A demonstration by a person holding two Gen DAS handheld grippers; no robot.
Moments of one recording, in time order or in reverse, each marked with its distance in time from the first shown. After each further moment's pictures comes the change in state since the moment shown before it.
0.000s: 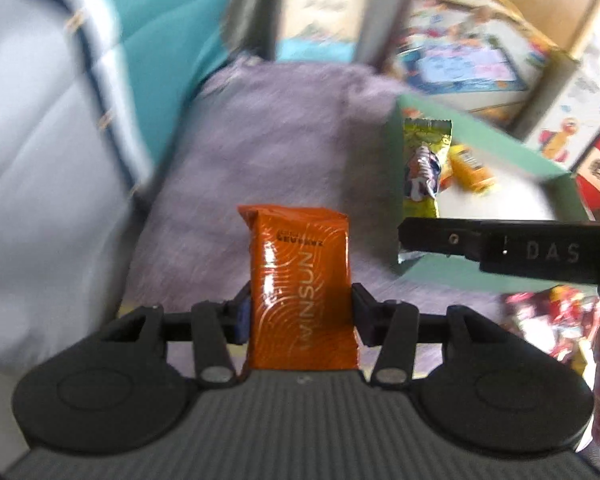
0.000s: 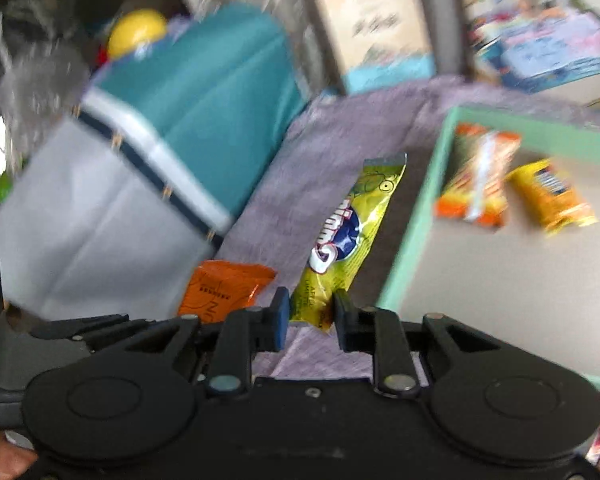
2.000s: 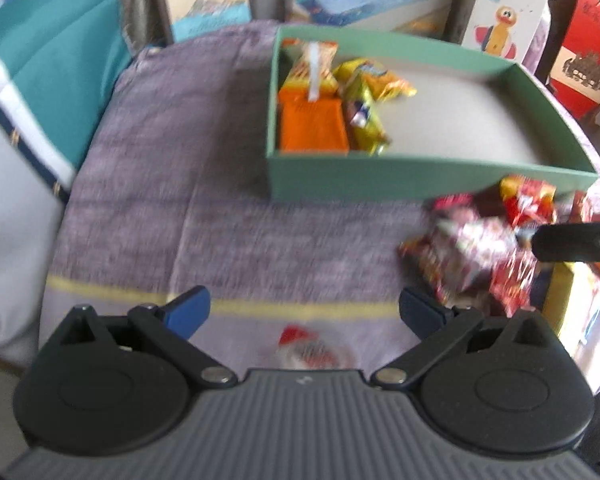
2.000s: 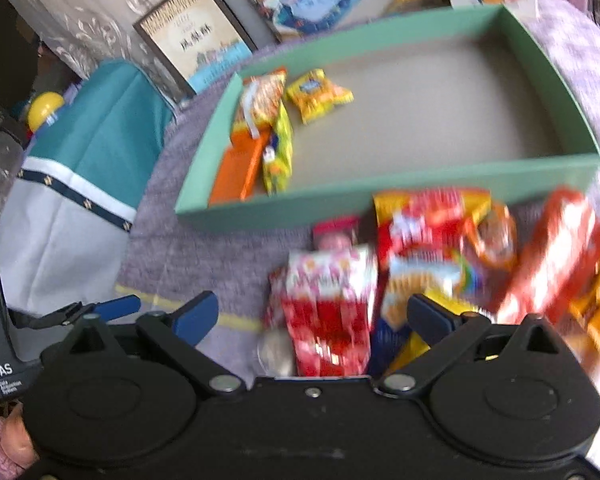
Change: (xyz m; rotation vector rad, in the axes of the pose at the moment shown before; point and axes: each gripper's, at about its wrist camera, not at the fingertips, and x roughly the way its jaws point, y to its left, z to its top) left arm 0.008 -0.112 -0.074 0.205 0.086 0.064; right arm -0.097 -0.146 -0.118 0.323 0.037 -0.089
